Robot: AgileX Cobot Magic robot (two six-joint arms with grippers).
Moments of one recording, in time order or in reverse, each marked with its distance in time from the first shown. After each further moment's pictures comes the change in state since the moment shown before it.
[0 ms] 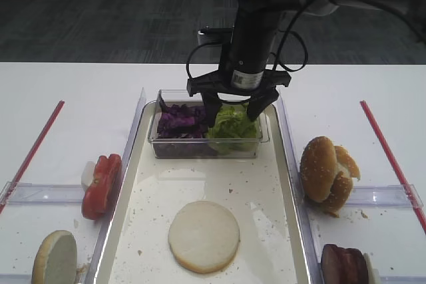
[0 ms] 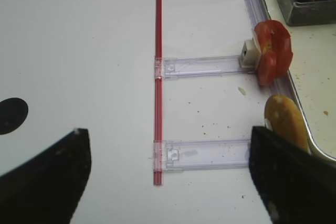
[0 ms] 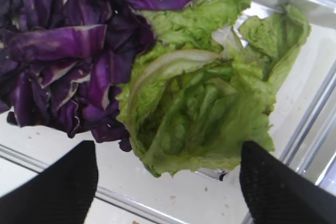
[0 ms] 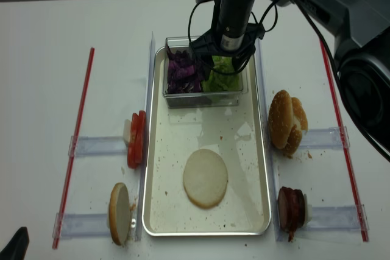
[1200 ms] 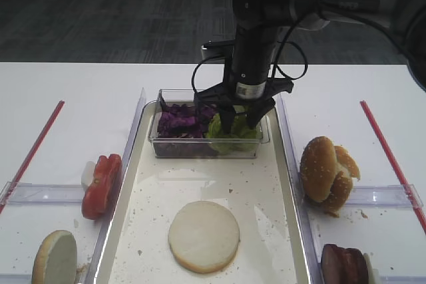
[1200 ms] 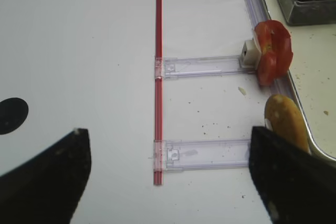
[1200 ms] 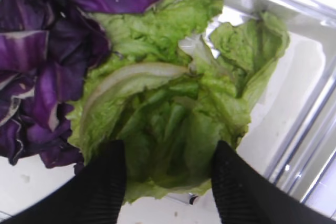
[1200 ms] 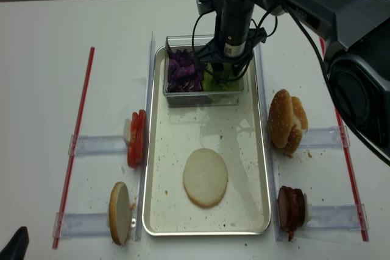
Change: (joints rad) left arm 0.000 0.000 0.000 0.000 0.000 0.000; right arm 0.000 0.051 -0.002 -0.077 -0.021 0.002
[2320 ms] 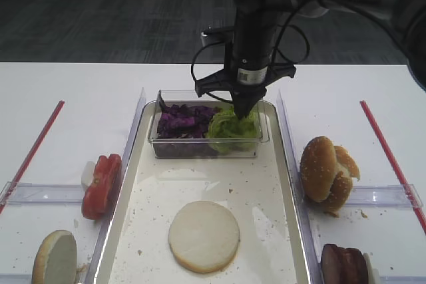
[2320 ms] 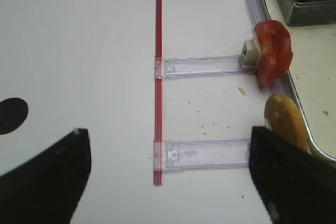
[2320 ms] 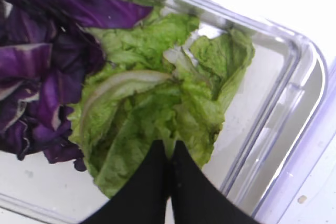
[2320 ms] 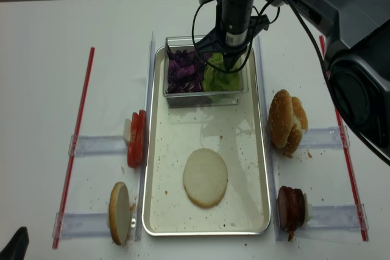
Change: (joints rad) left arm 0.000 0.000 0.000 0.000 0.000 0.000; right arm 0.000 0.001 -0.091 -0.040 0.075 0.011
